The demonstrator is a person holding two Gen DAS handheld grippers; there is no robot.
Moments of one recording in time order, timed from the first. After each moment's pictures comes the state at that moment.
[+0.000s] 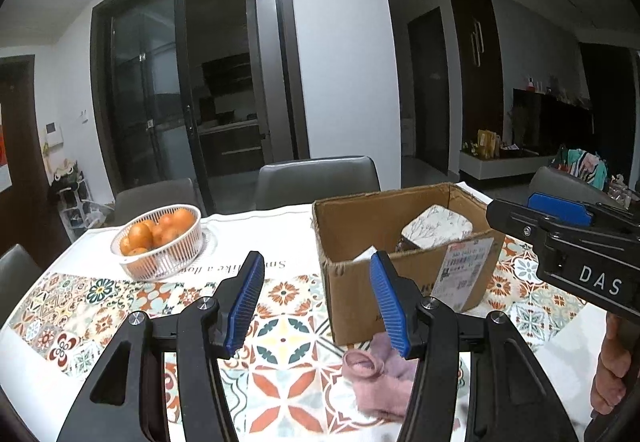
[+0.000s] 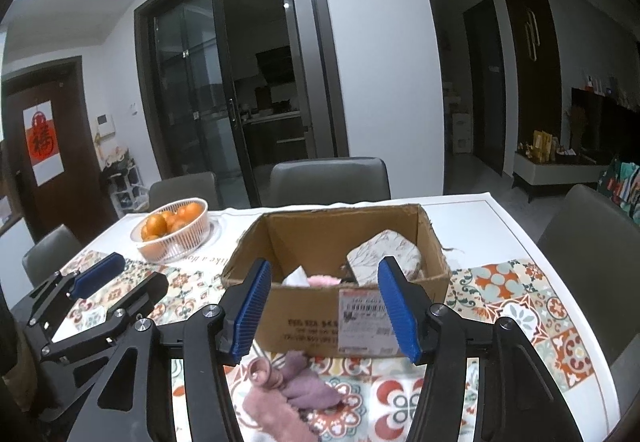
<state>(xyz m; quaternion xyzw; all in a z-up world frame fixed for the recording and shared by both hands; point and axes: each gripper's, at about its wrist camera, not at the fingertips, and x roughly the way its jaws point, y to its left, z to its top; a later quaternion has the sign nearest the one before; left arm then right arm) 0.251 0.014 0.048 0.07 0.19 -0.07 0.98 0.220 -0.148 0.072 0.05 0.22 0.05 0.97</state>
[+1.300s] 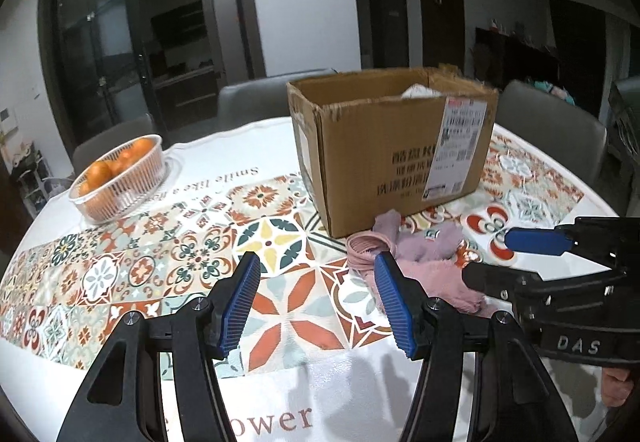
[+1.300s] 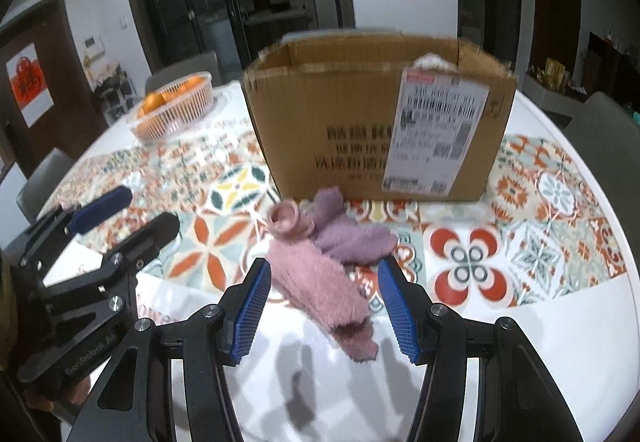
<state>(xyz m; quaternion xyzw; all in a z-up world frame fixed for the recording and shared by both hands) 0.262 0.045 -0.043 0.11 0.30 -0.15 0.93 0.211 -0.094 -0.044 0.04 0.41 0.05 0.91</state>
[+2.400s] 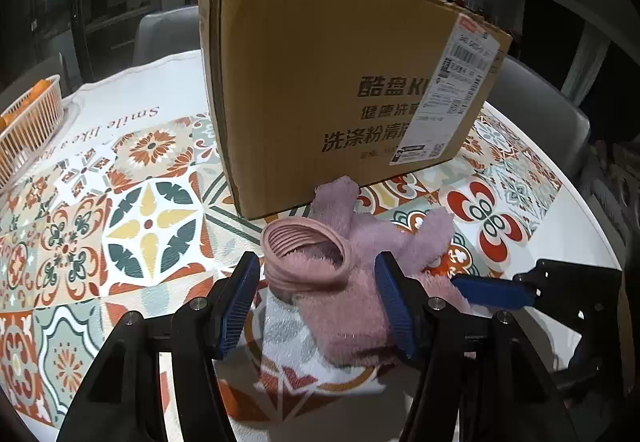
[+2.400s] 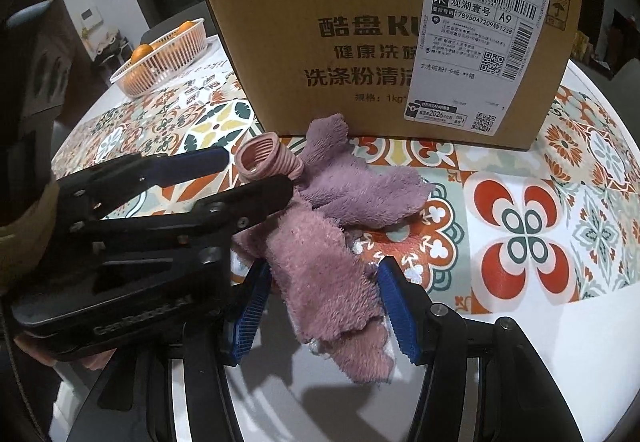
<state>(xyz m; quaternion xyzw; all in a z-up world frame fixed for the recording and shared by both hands) 0.343 -0.003 -0.111 0.05 0.41 -0.26 0.87 0.253 -0.097 -0.105 0.05 0.47 0.09 0.88</state>
